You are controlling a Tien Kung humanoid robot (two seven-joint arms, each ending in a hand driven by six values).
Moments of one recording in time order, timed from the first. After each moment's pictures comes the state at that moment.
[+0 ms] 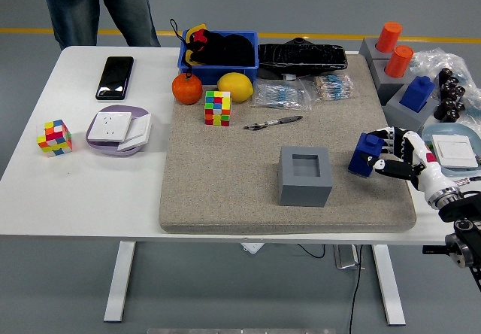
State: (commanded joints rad) left arm -0.07 0.32 -0.40 -0.29 0.34 -0.07 0.06; right arm 0.29 -0.22 1.19 0.94 -1.23 -0.01 0.28
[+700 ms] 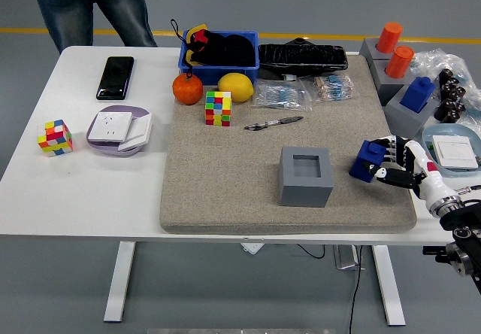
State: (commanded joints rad) left arm -0.07 0.31 -0.41 -0.29 0.35 -0.07 0.06; right arm 0.27 -0.24 1.14 0.92 -1.21 -0.04 0.32
